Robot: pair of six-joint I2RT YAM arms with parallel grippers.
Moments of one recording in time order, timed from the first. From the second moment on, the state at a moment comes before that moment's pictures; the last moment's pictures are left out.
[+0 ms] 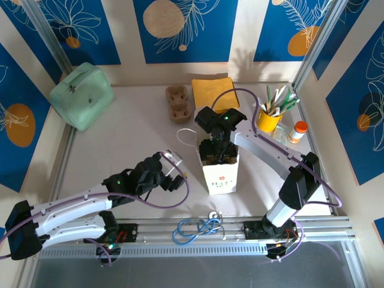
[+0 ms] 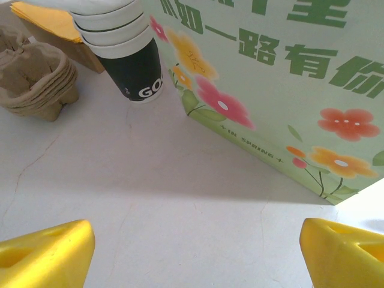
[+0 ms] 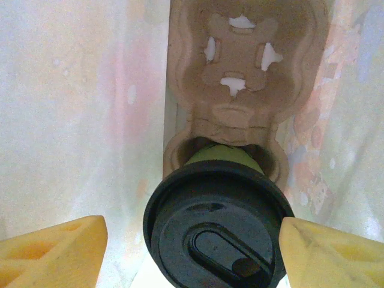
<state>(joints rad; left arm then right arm) -1.03 0.96 0.63 -0.23 -0.24 -0.02 0.74 1.63 1.54 -1.36 0.05 0.62</state>
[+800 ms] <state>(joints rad) -1.03 0.96 0.63 -0.23 -0.25 -0.02 0.74 1.58 1.58 -1.38 0.06 0.62</state>
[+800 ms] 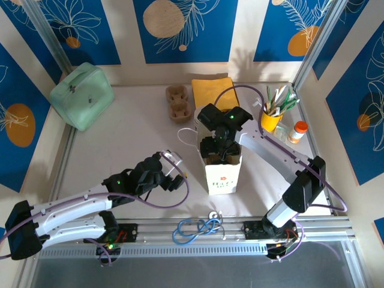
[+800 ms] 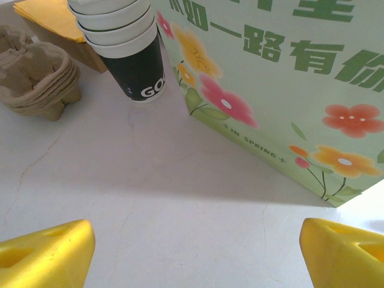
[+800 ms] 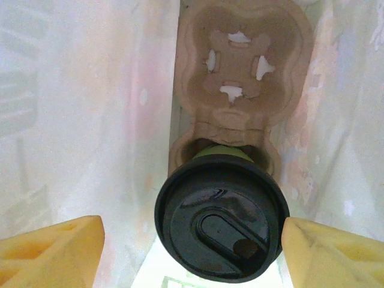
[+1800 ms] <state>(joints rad) -1.03 0.93 0.63 -0.25 -0.26 -0.03 0.71 1.47 1.84 -1.45 0.11 0.52</state>
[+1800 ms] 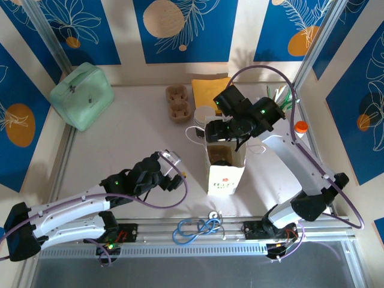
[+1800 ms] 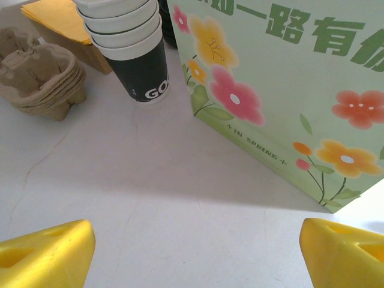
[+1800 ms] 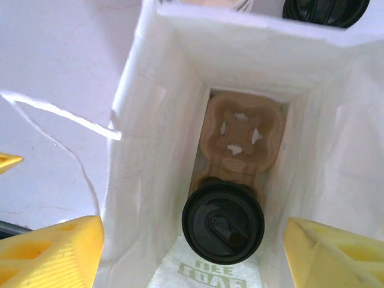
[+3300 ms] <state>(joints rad) -0.95 0.94 0.79 -0.37 -0.54 -0.08 0.11 1.42 1.82 -1.15 0.11 0.31</state>
